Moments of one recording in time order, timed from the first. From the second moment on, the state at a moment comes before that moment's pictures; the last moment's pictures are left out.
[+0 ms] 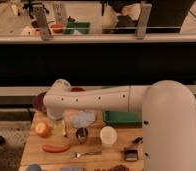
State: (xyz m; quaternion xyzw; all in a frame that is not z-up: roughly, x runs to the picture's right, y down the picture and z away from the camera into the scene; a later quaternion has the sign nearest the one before) arm -0.223 0.177 0.753 -0.29 -0.21 -0.17 0.92
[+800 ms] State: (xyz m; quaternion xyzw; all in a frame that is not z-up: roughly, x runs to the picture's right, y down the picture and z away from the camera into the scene) arm -0.227 0.195 0.797 -0.30 -0.21 -0.17 0.92
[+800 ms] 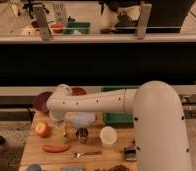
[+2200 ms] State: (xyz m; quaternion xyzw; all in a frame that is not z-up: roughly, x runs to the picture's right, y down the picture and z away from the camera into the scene) arm -0.210 0.211 0.842 -0.31 -0.18 -0.17 0.92
